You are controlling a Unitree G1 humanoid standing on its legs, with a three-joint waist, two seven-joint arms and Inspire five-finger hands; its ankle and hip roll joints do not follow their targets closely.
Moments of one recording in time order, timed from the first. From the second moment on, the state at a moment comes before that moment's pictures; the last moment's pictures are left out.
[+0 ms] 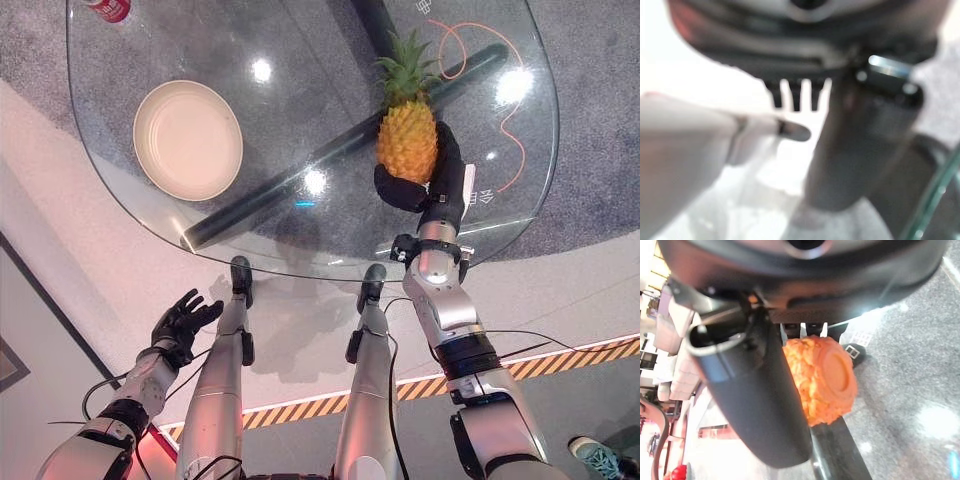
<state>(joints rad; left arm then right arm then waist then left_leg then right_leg) -0.41 0.32 -0.19 1.03 -0.79 -0.16 0.01 -0.62 -0.50 0.20 0.31 0.48 -0.03 -0.51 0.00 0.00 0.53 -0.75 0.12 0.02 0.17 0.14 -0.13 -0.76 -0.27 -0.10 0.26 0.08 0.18</state>
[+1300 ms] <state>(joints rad) -0.47 0.34 0.01 0.76 -0.93 -0.42 0.44 -0.59 -0.51 0.22 0.32 0.47 -0.03 -0.52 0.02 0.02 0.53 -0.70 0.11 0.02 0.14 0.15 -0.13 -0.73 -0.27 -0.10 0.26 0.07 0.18</state>
